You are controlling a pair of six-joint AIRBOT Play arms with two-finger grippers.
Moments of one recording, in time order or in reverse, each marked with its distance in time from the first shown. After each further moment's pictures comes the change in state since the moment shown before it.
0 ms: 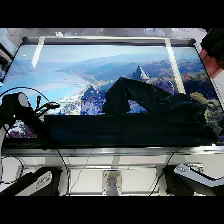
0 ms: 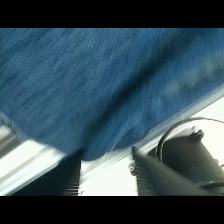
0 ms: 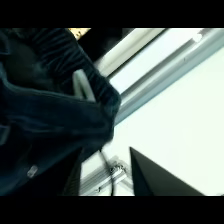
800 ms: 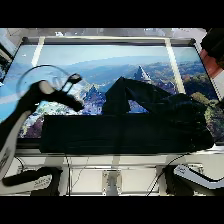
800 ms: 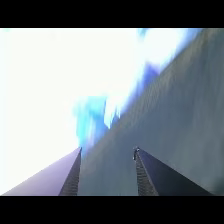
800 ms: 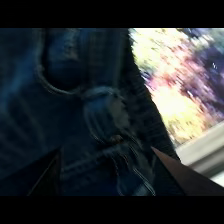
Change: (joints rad) left arm -0.339 -0.244 0.239 -0.386 0.634 -0.045; right arm 0.122 0.008 0.139 0.343 -0.261 -0.064
